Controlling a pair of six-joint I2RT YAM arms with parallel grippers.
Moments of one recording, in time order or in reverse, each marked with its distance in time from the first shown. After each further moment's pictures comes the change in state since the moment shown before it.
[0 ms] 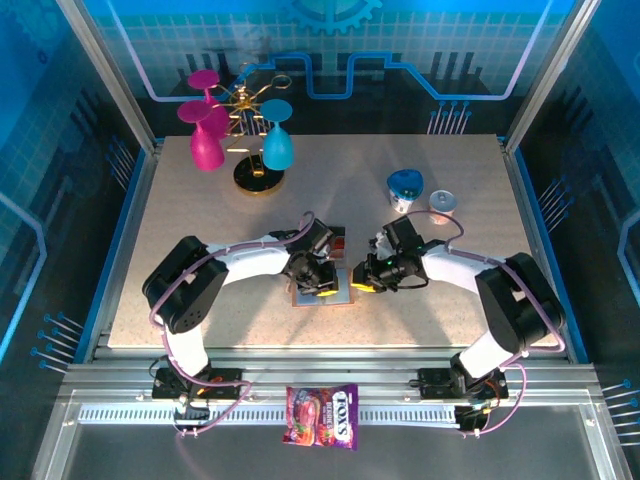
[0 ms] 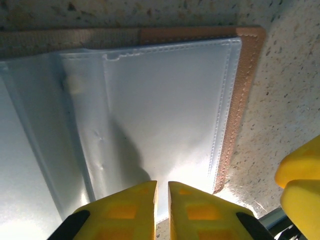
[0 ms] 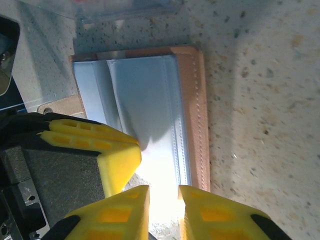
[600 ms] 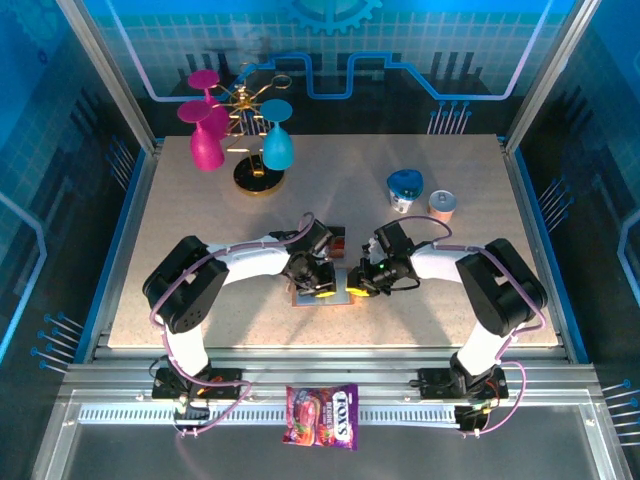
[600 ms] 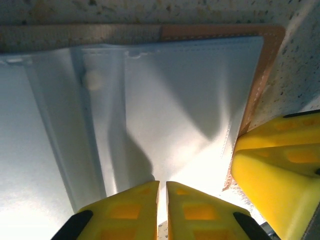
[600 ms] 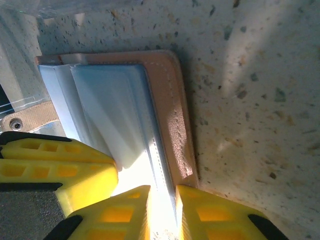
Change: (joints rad) left arm 0.000 0.000 -0.004 -0.021 -0.019 0.004; right arm 0.025 0.116 0.010 0.064 -0.005 0.015
